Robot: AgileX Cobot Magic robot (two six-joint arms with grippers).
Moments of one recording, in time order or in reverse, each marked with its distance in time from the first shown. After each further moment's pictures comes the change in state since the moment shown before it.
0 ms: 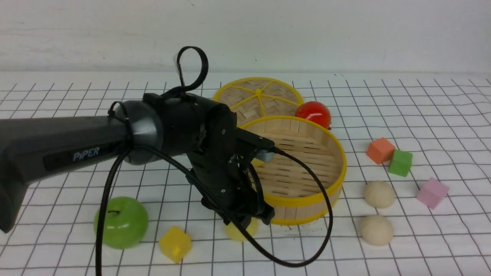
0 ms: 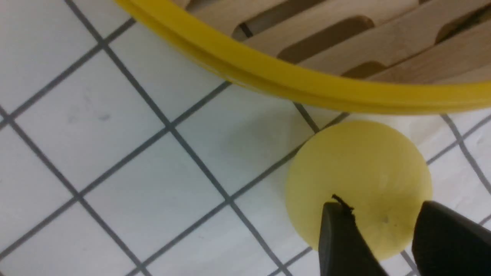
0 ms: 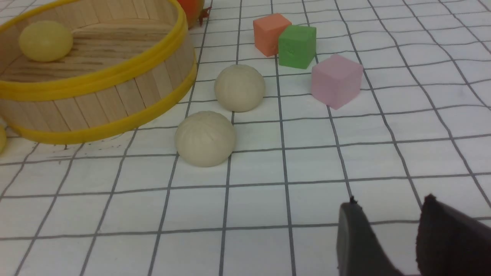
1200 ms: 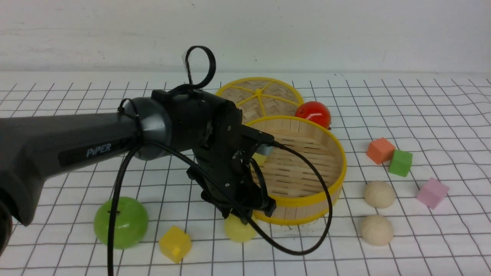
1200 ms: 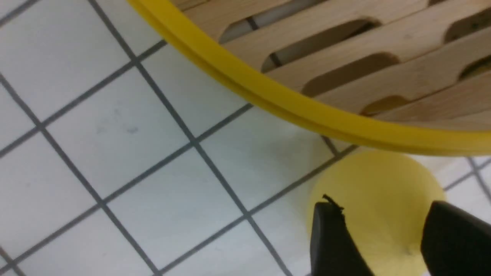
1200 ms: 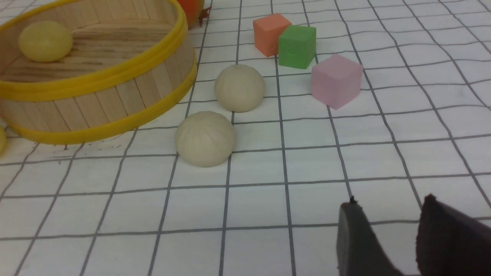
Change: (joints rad) right arm 0.000 0.000 0.000 0.000 0.000 0.000; left arm 0.000 0.041 -0.056 0.049 0.030 -0.078
